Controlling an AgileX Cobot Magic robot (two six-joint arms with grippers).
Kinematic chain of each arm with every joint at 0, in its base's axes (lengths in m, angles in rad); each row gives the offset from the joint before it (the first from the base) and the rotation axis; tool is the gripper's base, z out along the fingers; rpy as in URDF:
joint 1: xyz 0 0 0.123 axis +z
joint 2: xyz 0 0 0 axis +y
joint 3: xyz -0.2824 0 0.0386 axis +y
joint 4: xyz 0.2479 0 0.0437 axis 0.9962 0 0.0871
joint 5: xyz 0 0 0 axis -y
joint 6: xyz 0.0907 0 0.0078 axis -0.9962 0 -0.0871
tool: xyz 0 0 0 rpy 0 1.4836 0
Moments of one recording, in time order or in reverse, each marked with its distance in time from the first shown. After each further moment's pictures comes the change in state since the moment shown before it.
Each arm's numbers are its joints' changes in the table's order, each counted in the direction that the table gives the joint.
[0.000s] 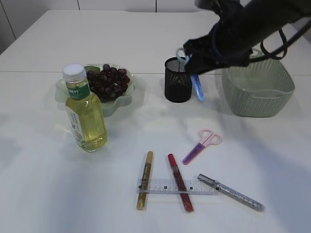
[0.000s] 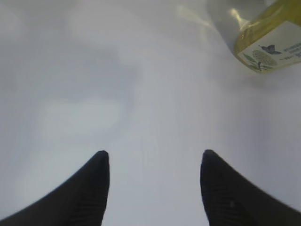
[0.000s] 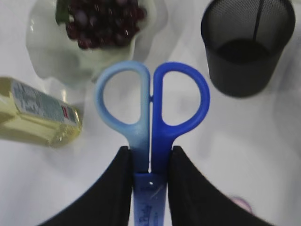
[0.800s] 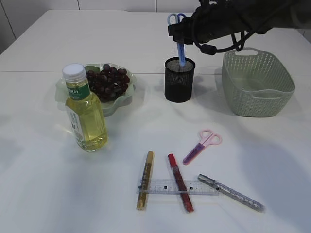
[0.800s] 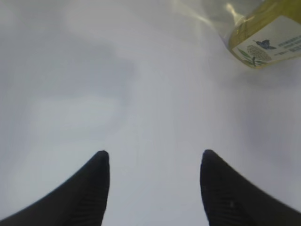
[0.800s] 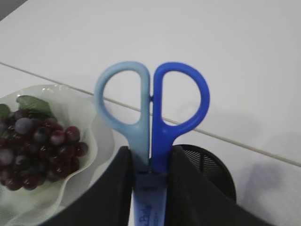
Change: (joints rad) left arm 0.000 0.000 0.000 -0.025 -0.017 0.000; right arm 0.000 0.277 -0.226 0.194 0.448 0.265
